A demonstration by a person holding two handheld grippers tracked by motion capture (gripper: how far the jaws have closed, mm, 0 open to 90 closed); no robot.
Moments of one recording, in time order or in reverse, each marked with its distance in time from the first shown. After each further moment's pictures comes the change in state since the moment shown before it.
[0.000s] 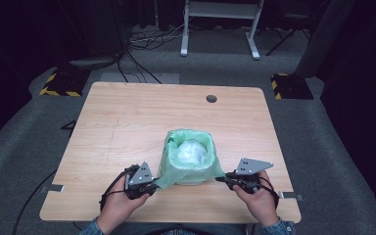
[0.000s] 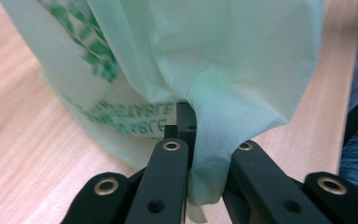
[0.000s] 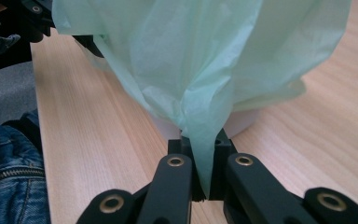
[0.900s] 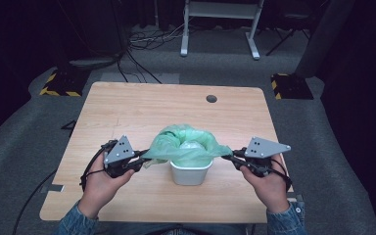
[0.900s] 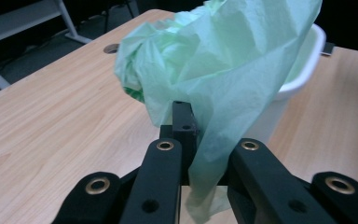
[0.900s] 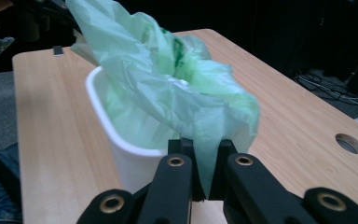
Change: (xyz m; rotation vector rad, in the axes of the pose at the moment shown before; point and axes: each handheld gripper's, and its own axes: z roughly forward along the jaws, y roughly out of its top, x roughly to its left) left arm 0.039 0.051 -0.053 -0.146 0.125 0.009; right arm -0.006 0.079 -0.037 -0.087 -0.110 -0.129
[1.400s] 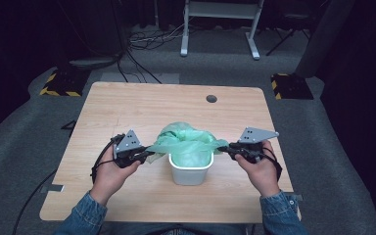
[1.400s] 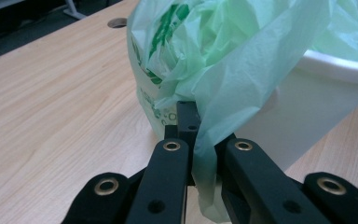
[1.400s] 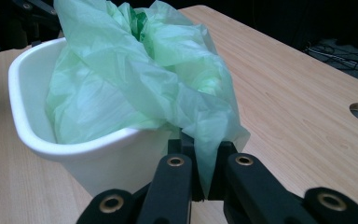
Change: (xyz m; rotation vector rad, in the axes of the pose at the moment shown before) left arm 0.018 -0.017 0.037 0.061 -0.021 -0.069; right arm -0.033 -0.022 0.033 0.048 0.027 0.111
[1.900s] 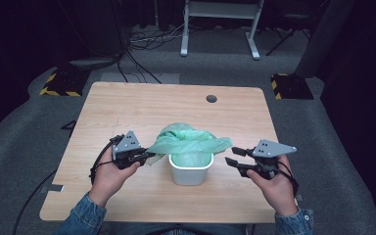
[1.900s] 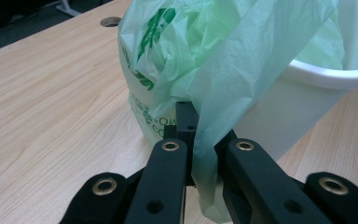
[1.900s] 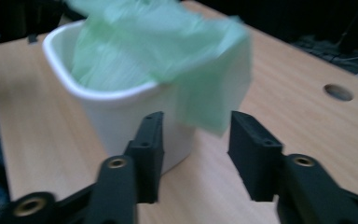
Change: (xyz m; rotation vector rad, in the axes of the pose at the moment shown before) left arm -0.004 0.005 -0.006 0.003 -0.015 -0.009; right arm 0.023 -0.017 -0.040 0.029 -0.053 0.000
